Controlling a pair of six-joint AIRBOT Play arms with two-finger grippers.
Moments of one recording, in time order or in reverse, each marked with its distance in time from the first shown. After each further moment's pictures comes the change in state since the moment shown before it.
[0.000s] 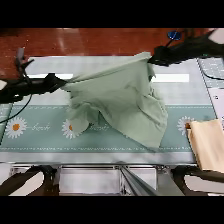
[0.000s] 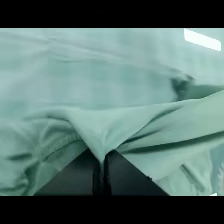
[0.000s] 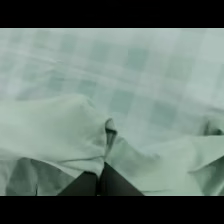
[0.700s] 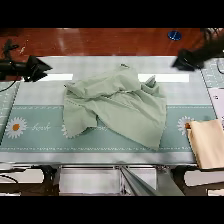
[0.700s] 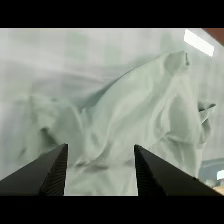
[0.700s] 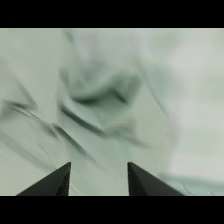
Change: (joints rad) left arm 0.251 -0.391 0.490 0.079 -0.385 -0.130; right arm -0.280 -0.107 0.124 -0.155 0.315 0.065
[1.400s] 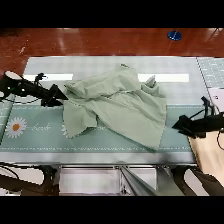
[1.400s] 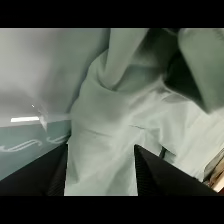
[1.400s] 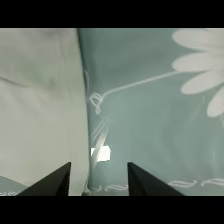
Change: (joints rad) left arm -0.105 -0.156 -0.171 0.148 -0.103 -0.076; right arm -0.166 0.697 -1.160 -0.029 -0.182 0.092
